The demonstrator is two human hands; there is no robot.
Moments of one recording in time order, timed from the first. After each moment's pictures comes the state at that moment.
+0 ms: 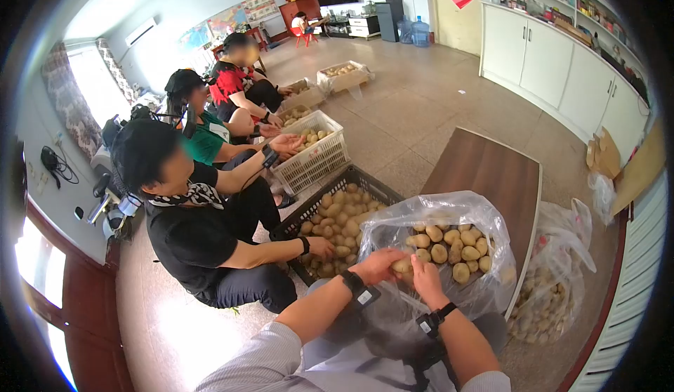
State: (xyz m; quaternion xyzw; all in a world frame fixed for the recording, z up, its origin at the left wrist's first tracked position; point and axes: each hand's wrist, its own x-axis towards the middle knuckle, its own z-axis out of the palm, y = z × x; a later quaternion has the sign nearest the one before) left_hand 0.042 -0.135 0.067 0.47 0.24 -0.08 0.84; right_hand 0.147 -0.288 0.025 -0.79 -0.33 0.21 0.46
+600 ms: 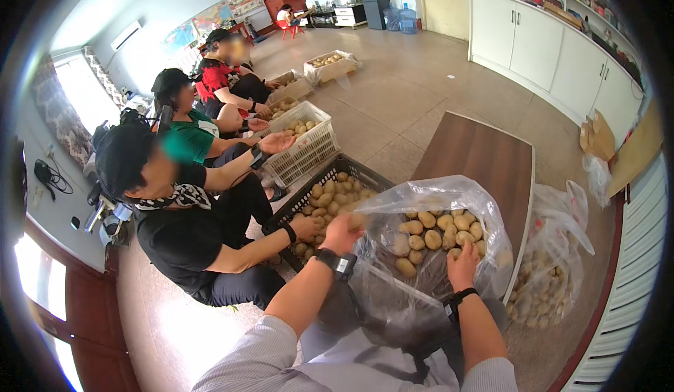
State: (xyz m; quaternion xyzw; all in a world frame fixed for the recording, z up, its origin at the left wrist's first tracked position) left_hand 0.041 -0.049 0.019 0.30 0.34 0.25 0.86; right_hand 0.208 -0.366 -0.011 -0.94 -0.22 -0.08 0.26
